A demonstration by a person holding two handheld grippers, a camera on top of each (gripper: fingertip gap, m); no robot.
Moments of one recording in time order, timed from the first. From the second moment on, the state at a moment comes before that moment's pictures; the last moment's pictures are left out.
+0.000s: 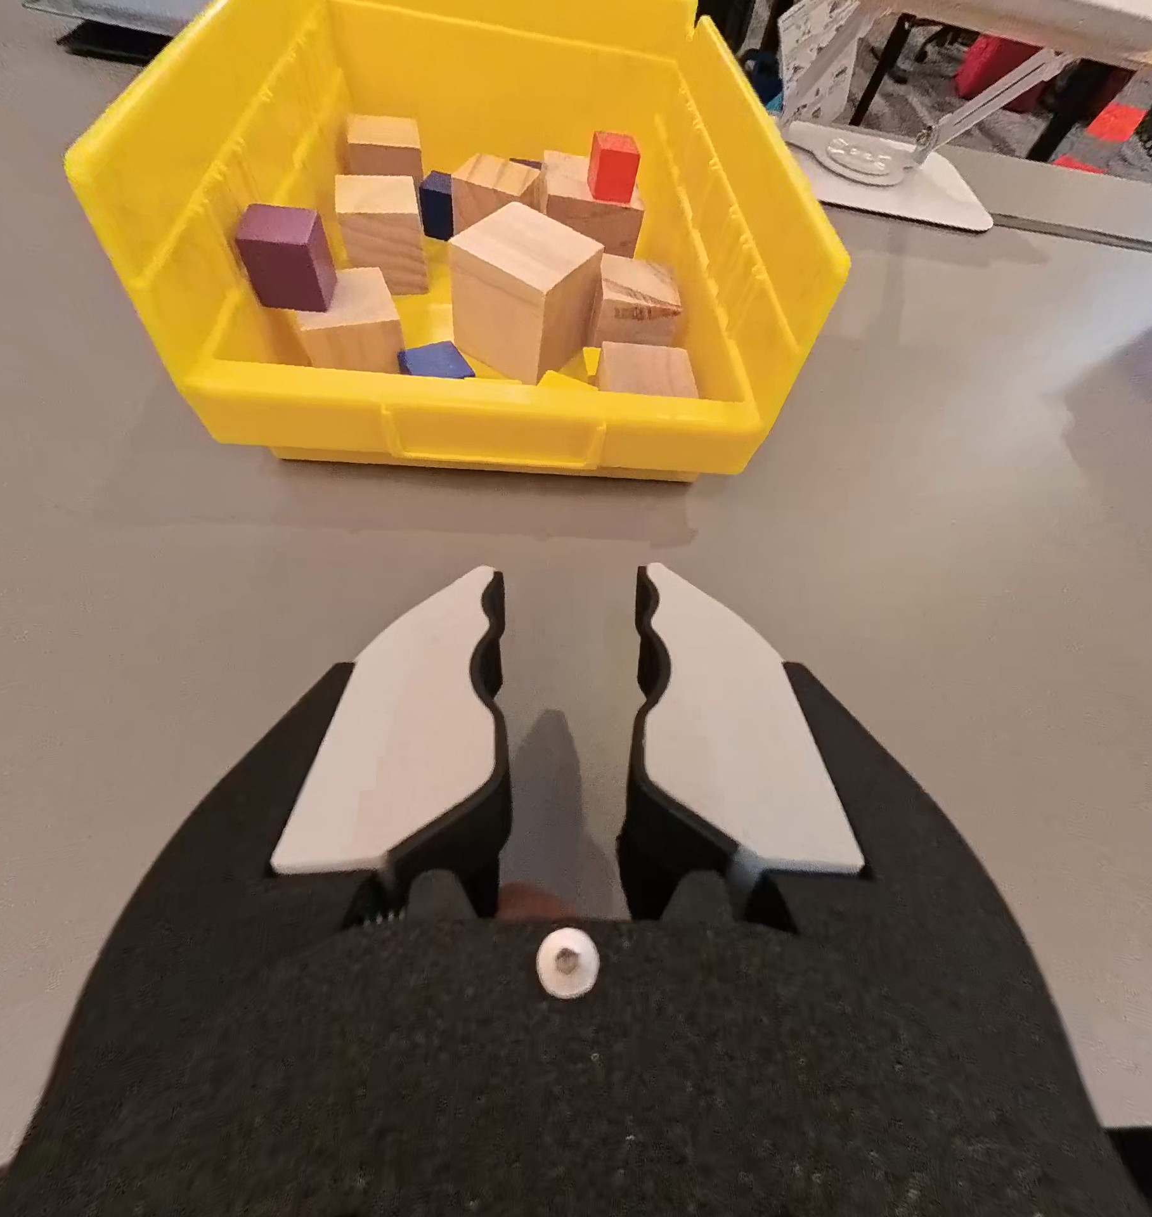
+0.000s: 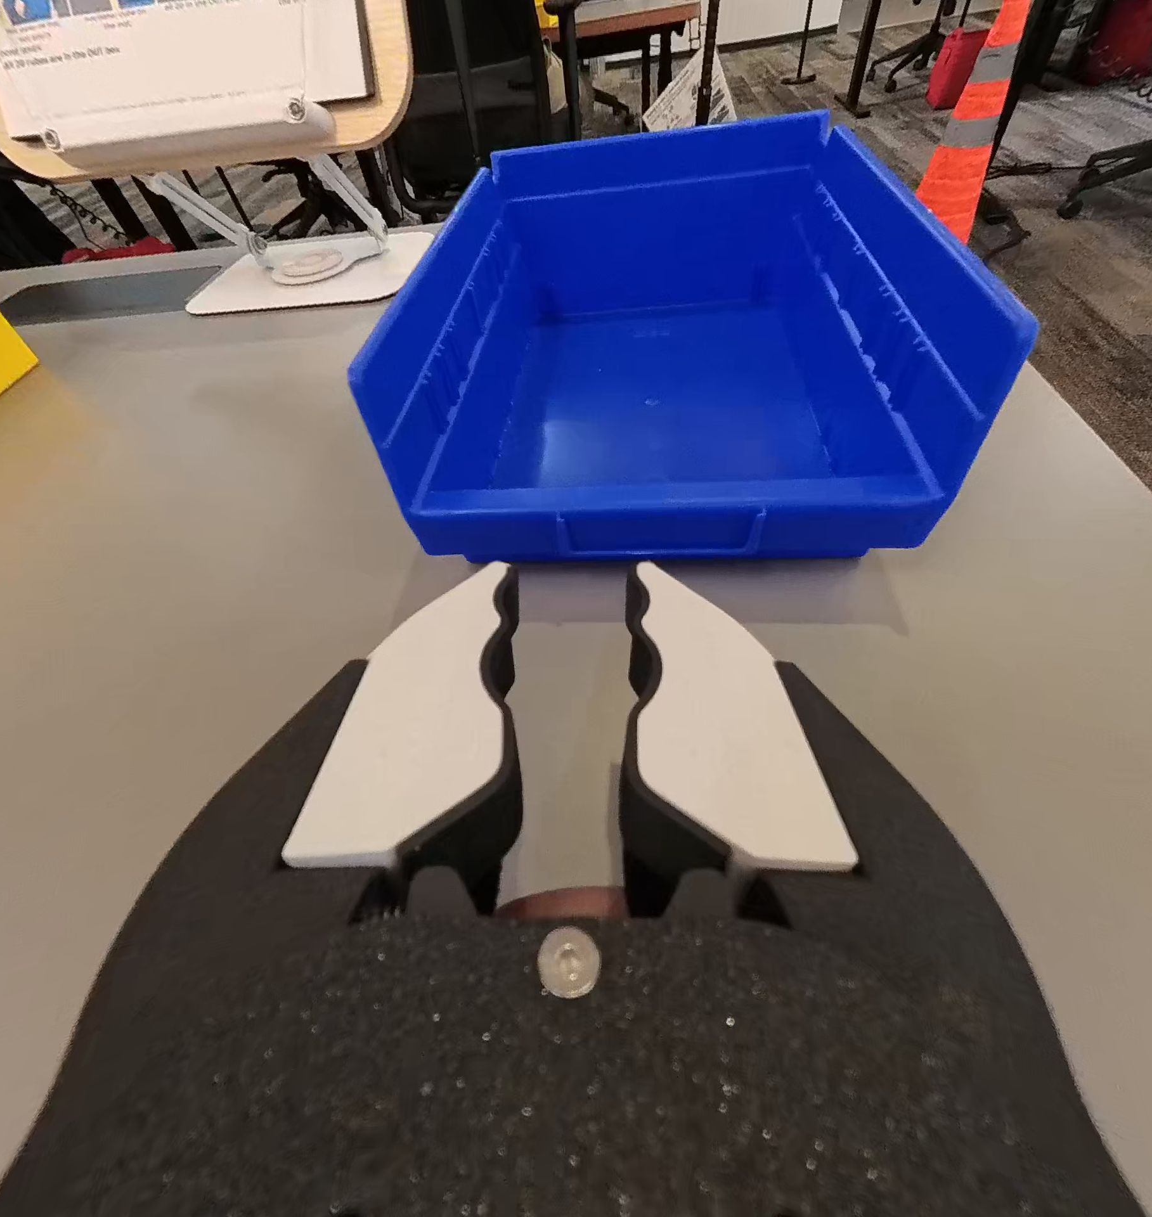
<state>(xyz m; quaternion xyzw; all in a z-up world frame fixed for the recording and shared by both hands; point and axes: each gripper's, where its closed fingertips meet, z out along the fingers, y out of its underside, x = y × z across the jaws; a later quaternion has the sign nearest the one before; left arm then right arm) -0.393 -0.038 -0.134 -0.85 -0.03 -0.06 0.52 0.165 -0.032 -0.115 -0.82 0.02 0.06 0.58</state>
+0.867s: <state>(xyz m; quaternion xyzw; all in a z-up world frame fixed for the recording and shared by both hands) -0.550 0.201 -0.091 -0.97 0.02 0.03 0.22 0.118 -0.023 -0.120 -0.82 -0.04 0.07 0.56</state>
